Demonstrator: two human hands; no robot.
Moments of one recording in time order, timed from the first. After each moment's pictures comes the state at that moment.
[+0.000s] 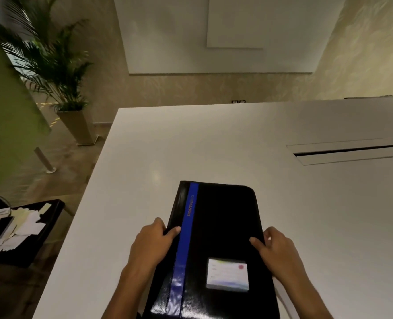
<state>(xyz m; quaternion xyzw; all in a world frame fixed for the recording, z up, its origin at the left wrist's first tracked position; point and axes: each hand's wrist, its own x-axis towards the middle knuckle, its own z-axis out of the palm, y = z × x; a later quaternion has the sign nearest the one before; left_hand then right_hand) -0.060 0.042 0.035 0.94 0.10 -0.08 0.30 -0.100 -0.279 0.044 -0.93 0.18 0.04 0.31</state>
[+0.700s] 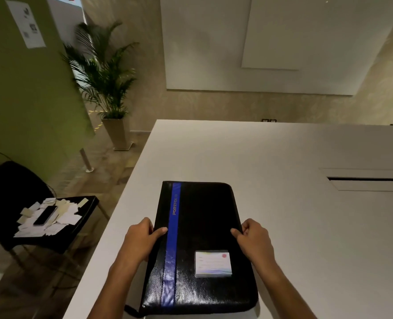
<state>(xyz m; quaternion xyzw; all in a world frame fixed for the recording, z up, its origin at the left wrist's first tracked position) -0.084 0.136 0.057 0.91 0.18 -0.01 0.38 -0.035 -0.181 0.029 -0.92 0.10 0.01 0.37</state>
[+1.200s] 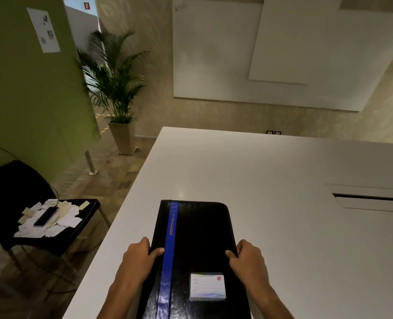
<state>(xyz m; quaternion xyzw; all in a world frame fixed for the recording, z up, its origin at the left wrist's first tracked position) -0.089 0.142 0.011 0.95 0.20 -0.02 0.25 -0.038 -0.167 0.003 -0.95 0.07 0.03 0.30</state>
